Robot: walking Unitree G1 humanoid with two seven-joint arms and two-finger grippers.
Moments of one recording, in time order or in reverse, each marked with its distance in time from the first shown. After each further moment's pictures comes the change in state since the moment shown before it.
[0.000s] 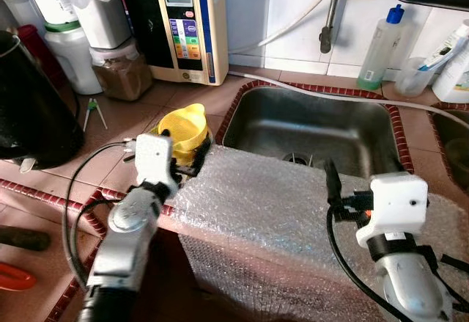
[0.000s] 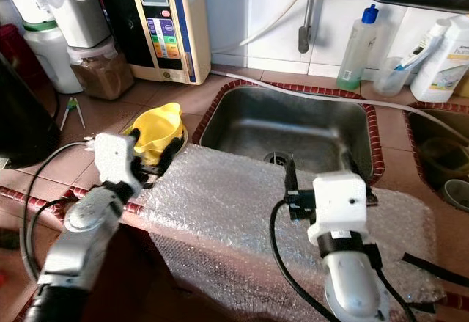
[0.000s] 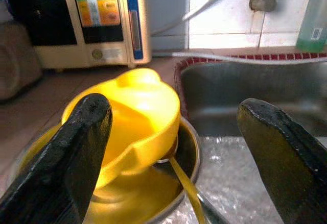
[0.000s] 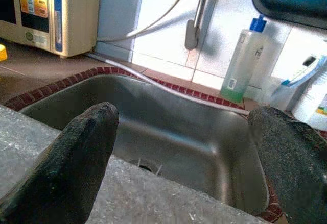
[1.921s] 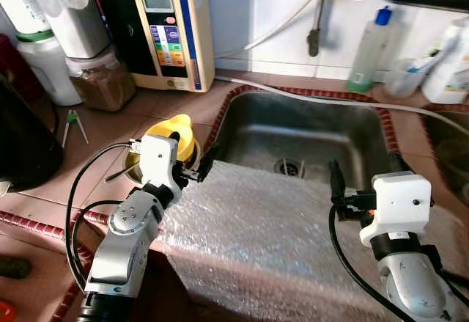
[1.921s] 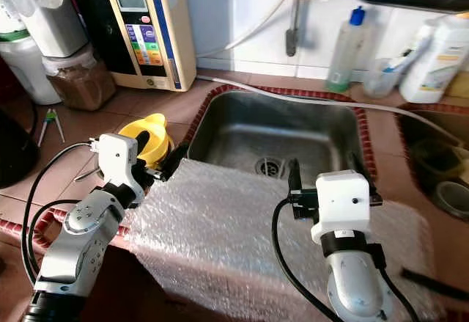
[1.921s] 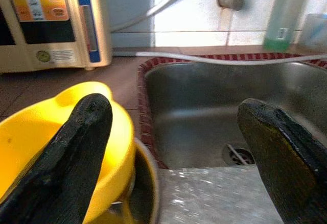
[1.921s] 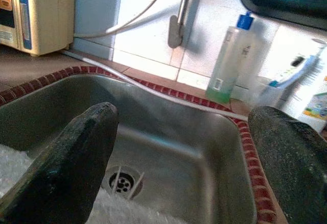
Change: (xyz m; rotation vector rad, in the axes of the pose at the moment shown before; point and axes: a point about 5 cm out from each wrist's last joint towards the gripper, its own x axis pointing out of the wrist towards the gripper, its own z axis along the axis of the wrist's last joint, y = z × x) left arm -0.004 -0.013 0.003 -0.047 0.022 -0.086; right arm 0.001 -0.002 0.001 -0.019 -0.006 -0.010
